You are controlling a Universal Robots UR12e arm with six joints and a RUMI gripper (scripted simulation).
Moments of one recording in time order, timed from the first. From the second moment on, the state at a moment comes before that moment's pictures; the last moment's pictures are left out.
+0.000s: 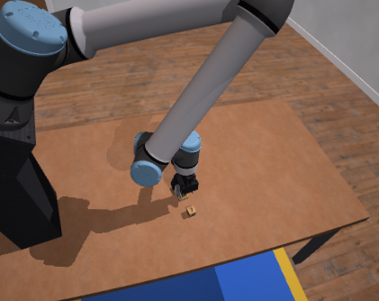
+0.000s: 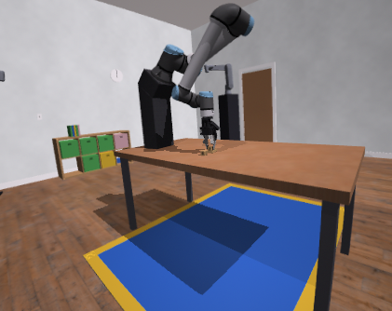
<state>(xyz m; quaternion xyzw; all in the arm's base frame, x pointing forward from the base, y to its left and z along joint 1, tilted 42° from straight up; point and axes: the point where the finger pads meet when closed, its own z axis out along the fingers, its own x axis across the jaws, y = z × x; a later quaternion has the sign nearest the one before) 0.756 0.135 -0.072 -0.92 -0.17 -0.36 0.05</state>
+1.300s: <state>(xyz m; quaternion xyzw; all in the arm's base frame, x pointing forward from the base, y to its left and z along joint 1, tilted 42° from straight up) 0.703 0.117 -0.010 -0.92 -0.17 -0.36 0.05</state>
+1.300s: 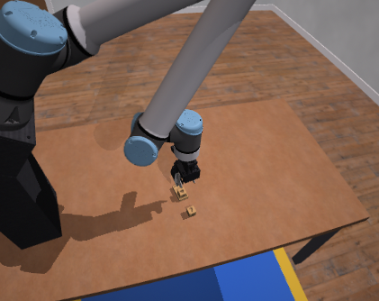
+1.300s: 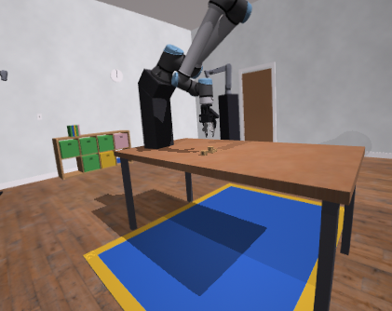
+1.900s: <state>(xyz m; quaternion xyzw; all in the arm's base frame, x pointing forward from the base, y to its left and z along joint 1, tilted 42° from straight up) 0.699 0.115 -0.005 -0.92 -0.17 -0.36 0.05</state>
